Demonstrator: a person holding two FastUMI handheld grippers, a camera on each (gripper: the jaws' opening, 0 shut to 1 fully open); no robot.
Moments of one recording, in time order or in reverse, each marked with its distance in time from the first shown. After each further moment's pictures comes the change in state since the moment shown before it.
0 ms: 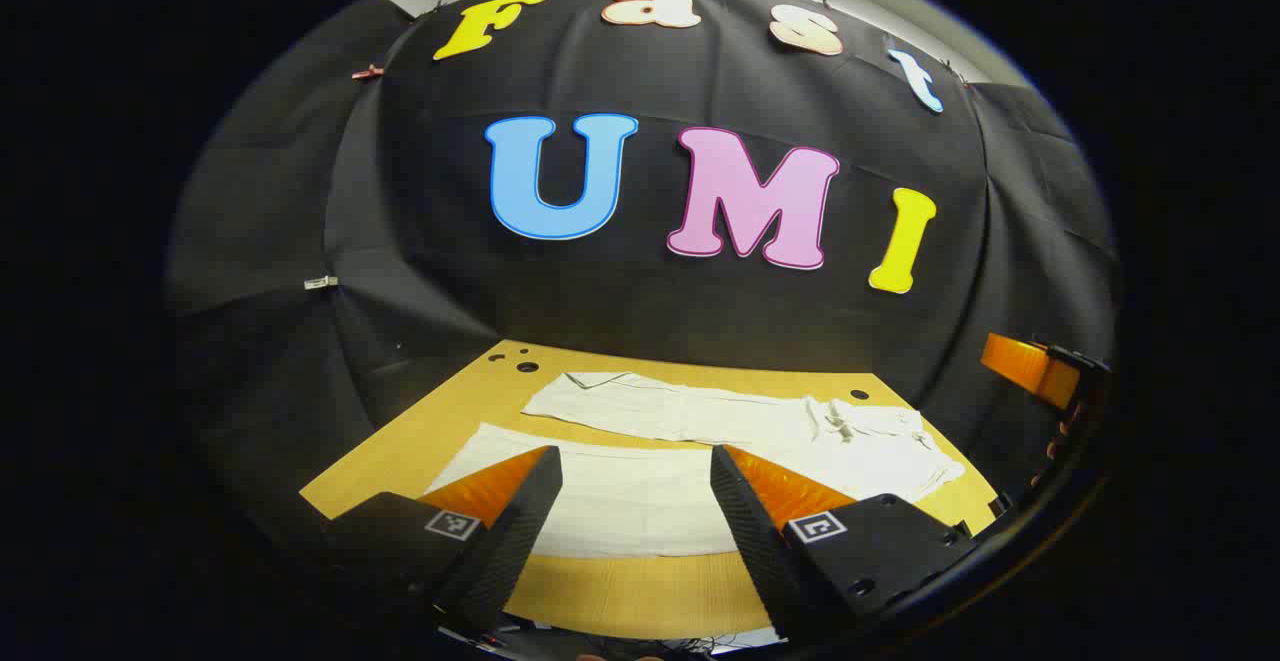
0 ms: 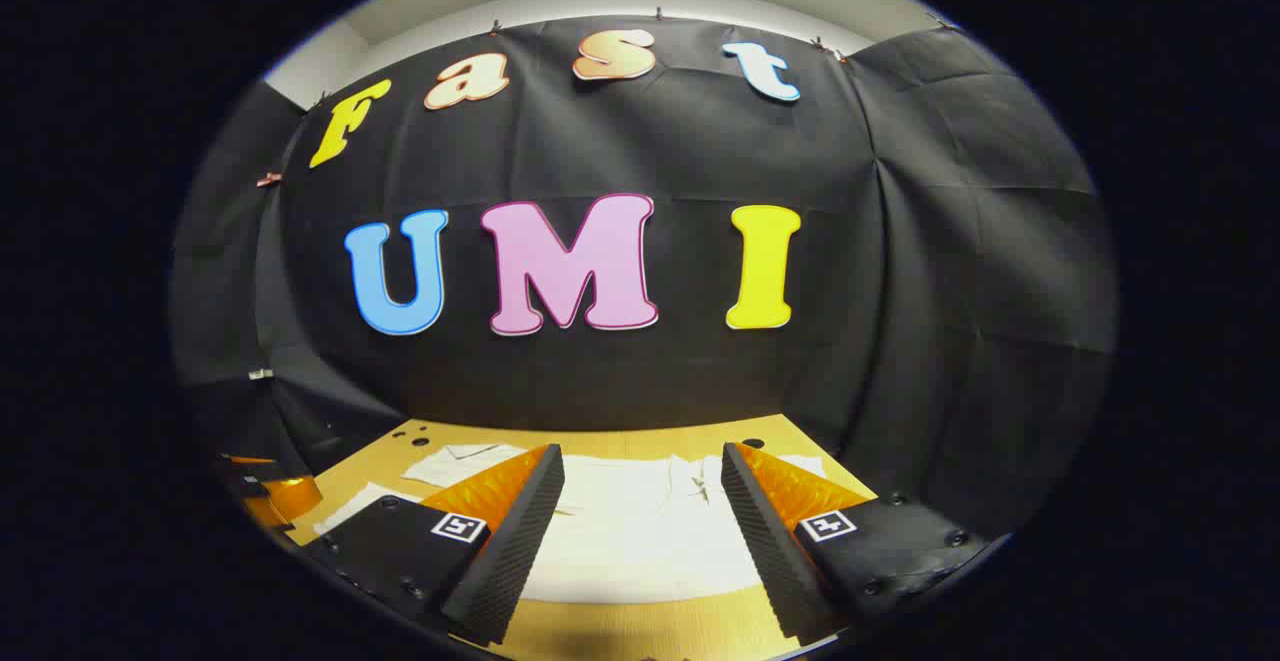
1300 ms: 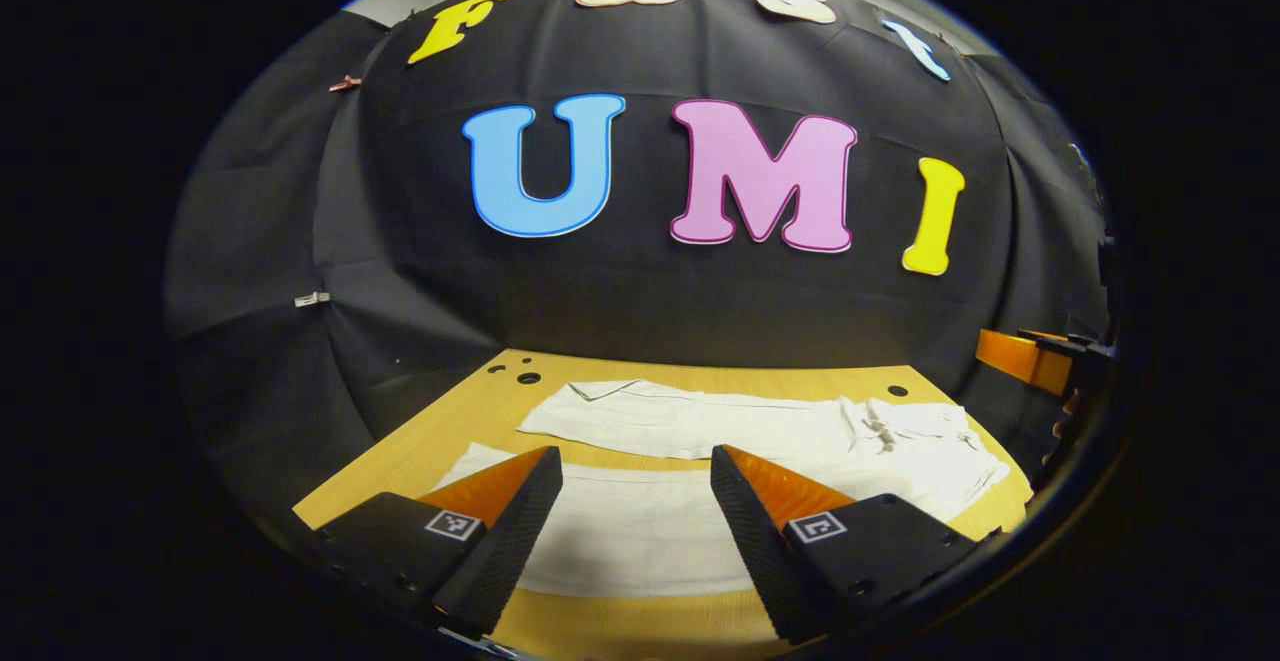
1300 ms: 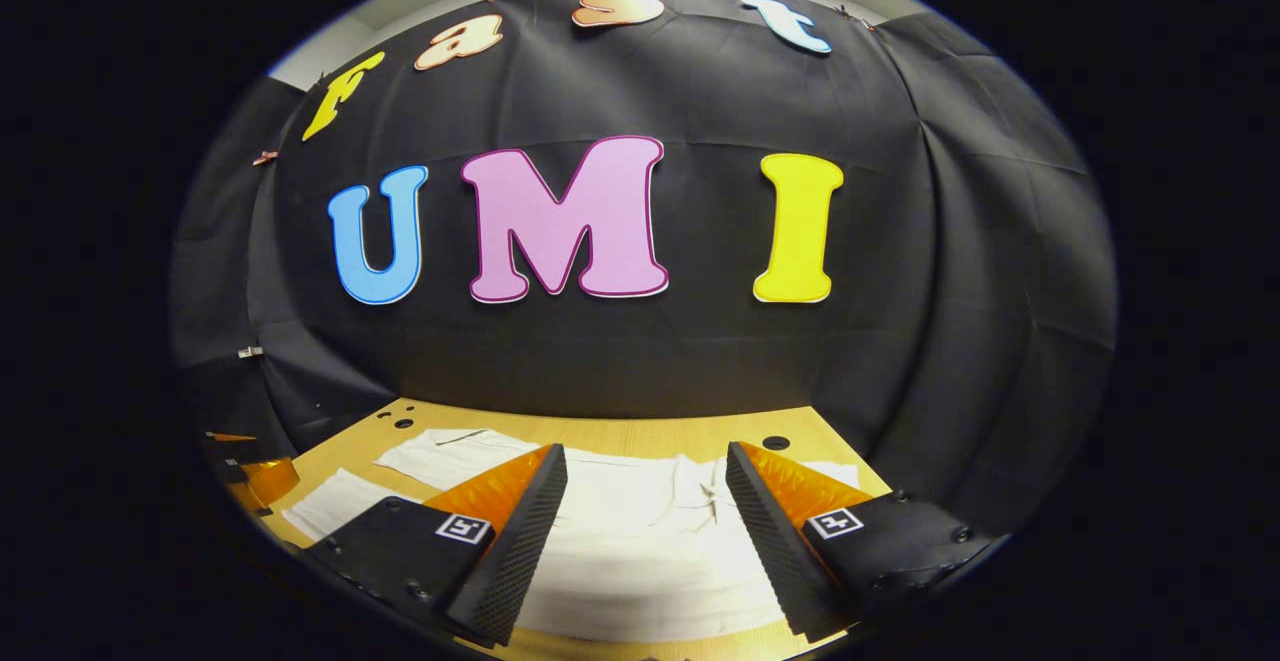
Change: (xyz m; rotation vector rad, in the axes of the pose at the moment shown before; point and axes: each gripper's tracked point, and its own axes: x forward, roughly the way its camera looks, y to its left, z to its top) left arm 0.085 -0.015 -0.006 0.063 0.016 0.066; right arm 0.114 -0.018 -0.048 -0.056 0.097 0.083
